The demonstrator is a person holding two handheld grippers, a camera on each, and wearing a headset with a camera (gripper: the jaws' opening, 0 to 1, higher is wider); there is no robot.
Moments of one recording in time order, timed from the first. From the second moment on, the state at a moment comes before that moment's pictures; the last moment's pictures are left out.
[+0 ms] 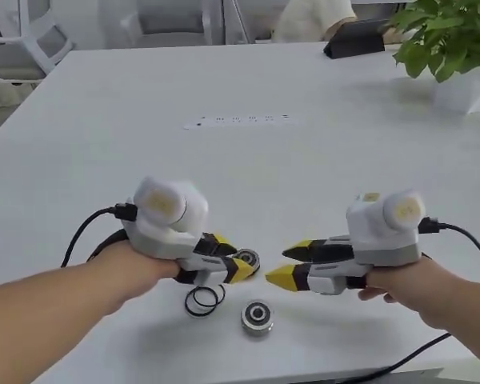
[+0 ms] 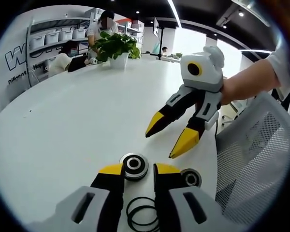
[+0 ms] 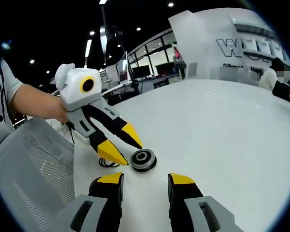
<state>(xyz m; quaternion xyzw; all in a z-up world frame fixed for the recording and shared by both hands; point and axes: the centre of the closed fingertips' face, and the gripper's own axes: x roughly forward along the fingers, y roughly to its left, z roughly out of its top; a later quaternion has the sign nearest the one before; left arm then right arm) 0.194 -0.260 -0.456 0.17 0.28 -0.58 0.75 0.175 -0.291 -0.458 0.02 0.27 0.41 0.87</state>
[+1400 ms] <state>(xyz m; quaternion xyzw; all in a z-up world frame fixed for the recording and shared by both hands) 0.202 -0.264 -0.461 0.21 0.26 -0.56 0.76 0.192 -0.262 -0.474 -0.03 0.28 0.43 0.86</state>
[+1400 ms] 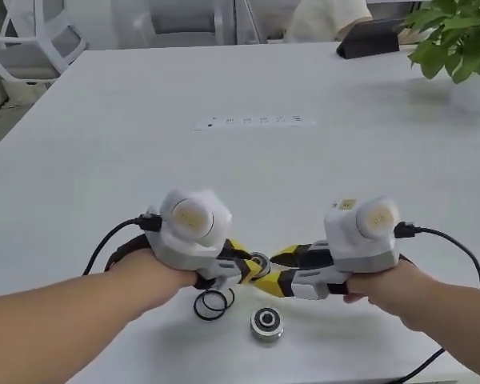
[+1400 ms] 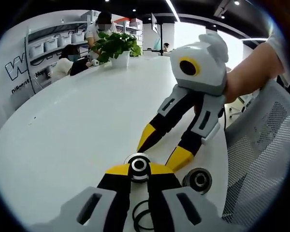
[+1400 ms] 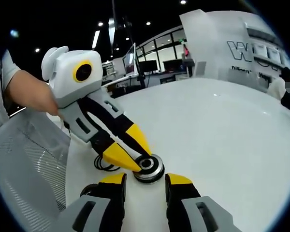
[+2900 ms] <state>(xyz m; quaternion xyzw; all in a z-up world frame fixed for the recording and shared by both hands) 0.203 -0.265 -0.461 0.21 0.26 -0.55 0.77 0.191 -0.273 -0.478 -0.05 0.28 0.41 0.87</state>
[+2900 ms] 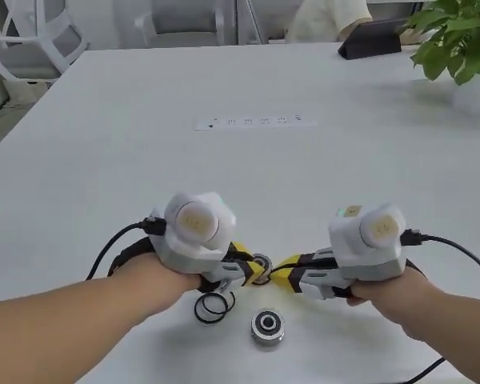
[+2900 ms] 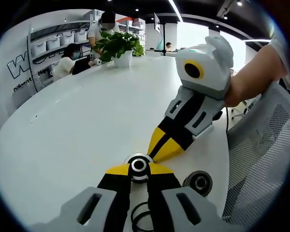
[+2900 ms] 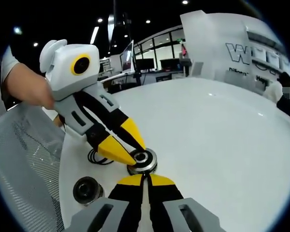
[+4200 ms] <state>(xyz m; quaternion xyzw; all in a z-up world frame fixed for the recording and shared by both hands) 0.202 -0.266 -0.461 0.22 0.26 -0.54 0.77 0.201 -0.279 -0.464 0.11 0.29 0.35 0.88</state>
